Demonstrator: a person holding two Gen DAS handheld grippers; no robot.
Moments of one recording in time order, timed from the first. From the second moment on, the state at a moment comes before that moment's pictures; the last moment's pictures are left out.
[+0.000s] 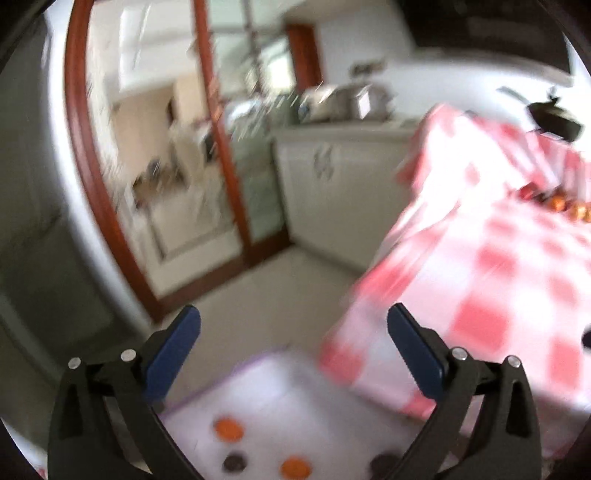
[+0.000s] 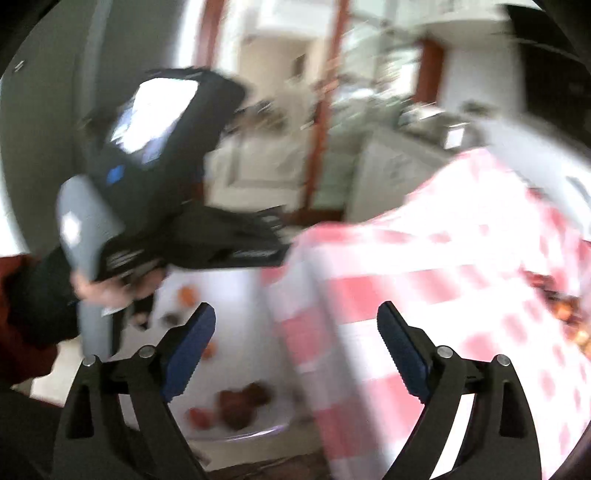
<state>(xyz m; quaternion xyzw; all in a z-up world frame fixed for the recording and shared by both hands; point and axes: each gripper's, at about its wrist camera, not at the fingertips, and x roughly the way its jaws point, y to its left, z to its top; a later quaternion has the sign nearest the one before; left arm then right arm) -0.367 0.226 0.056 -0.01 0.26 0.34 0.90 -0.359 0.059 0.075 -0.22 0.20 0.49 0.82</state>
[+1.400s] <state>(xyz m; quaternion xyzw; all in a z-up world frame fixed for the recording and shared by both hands) 0.014 -0.005 -0.004 -0.01 0.46 0.03 0.89 0.104 -0.259 0.026 0.07 0.40 0.01 0.91</state>
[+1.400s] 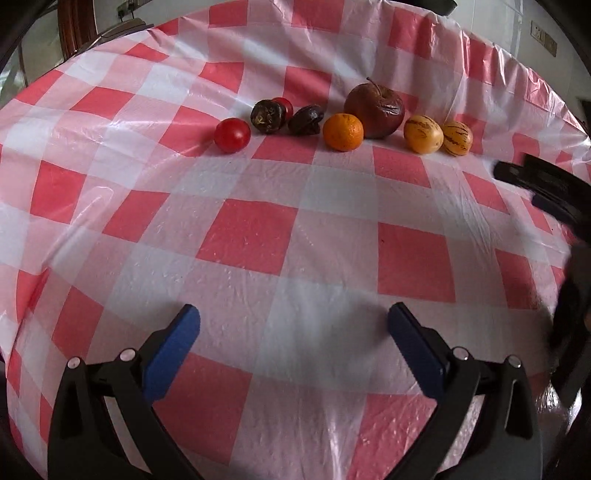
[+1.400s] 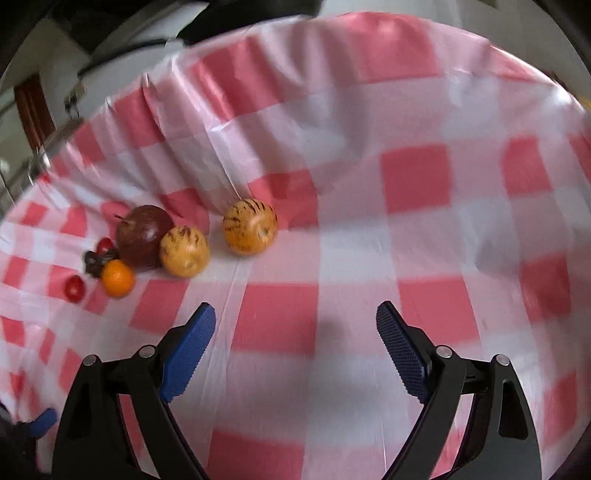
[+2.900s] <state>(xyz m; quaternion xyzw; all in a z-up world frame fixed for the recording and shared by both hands) 0.130 0.048 0.008 -0.01 0.44 0.07 0.89 0.060 -0.251 0.018 0.21 0.38 0.08 0.90</state>
